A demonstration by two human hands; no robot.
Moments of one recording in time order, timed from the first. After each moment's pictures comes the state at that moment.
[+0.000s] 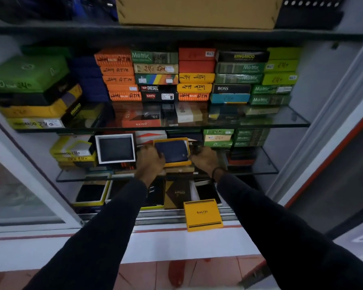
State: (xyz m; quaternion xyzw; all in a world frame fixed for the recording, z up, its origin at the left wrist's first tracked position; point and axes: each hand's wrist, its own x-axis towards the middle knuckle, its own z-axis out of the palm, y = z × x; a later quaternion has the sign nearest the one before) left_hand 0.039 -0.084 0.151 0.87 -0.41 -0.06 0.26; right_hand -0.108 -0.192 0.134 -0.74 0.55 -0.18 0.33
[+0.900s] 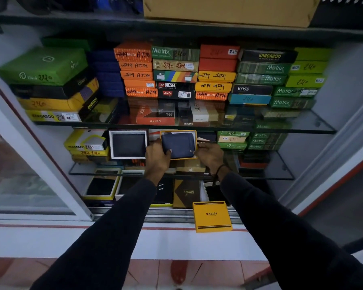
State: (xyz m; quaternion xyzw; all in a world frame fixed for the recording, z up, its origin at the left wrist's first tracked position) left_hand 0.067 -0.093 0.126 0.84 -0.37 -0.07 0.39; right_hand -0.072 -0.194 0.128 -0.63 0.54 -0.30 0.47
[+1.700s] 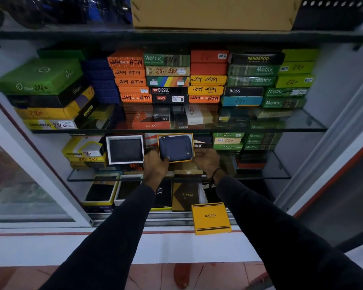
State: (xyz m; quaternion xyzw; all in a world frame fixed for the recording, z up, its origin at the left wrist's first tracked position) left_hand 0.057 -0.091 0.119 0.85 -0.35 -0.09 0.39; right_hand -0.080 -0.193 0.125 -0.66 0.54 -0.25 0.46
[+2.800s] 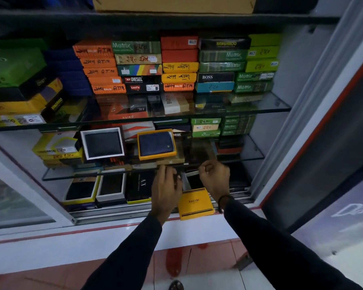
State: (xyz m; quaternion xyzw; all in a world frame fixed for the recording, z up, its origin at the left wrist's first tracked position) left_hand -0.052 -0.042 0.040 0.73 -0.55 0.04 0.40; right_hand -0.193 -0.137 0.072 -0.70 0.53 -0.39 0.26
